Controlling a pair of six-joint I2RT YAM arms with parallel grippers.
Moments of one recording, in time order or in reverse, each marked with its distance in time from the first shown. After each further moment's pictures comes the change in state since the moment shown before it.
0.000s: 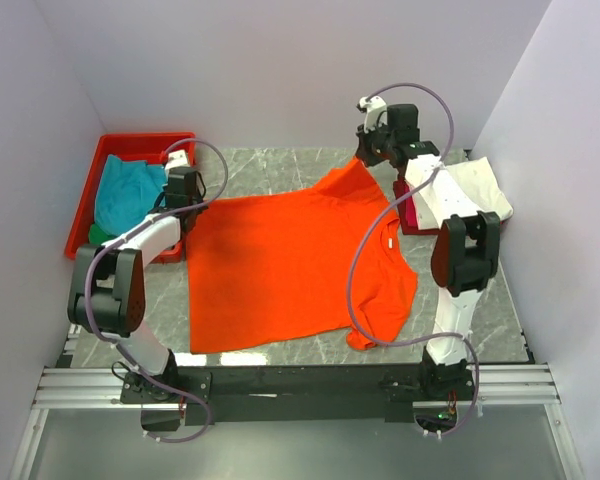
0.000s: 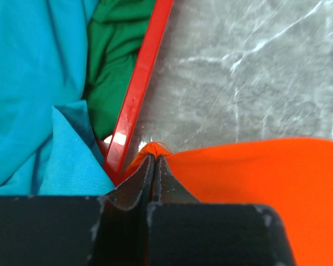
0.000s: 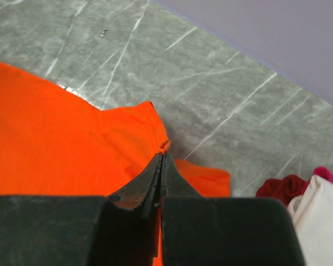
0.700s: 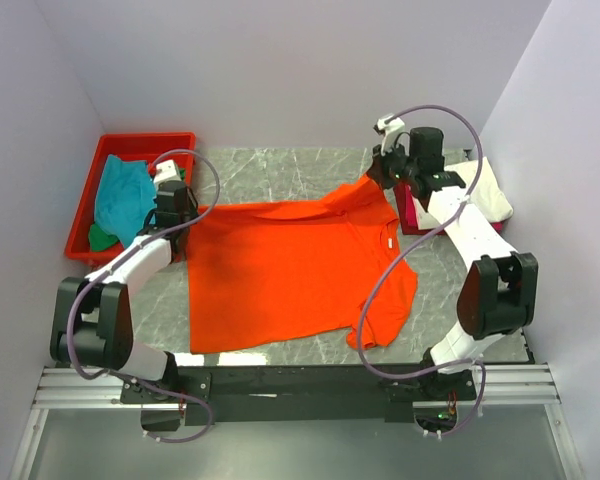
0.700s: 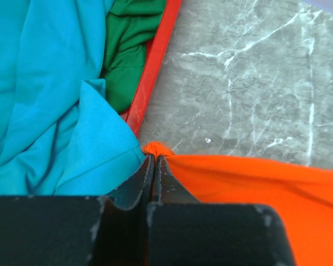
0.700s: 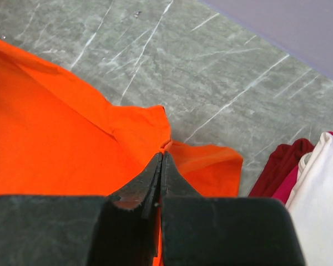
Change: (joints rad) left arm 0.001 -0.189 -0.171 0.038 0.010 -0.036; right arm -0.037 -0.370 -0.425 0.105 -0.100 -0.016
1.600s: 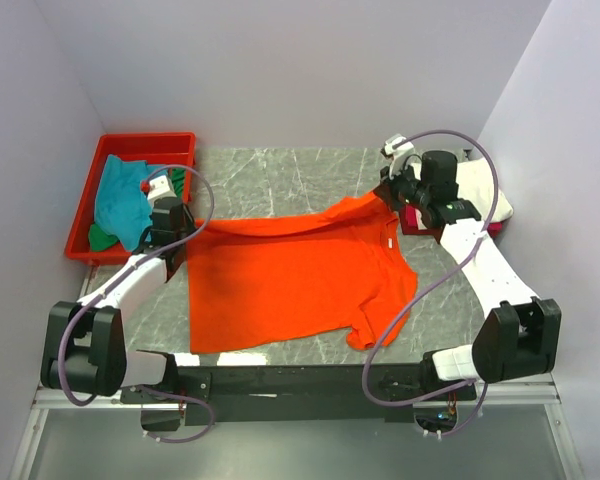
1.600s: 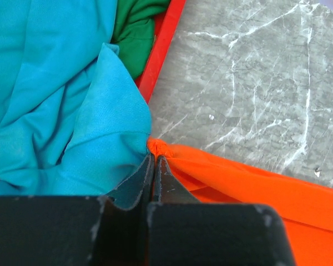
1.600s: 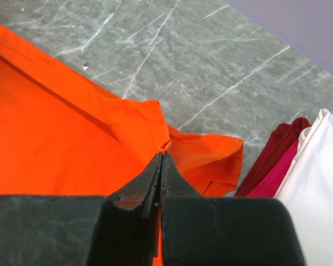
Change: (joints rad) left arm 0.000 -0.149 -0.154 0.015 0.006 -0.074; right arm 0.000 -0.270 -0.253 0.018 -0.014 -0.061
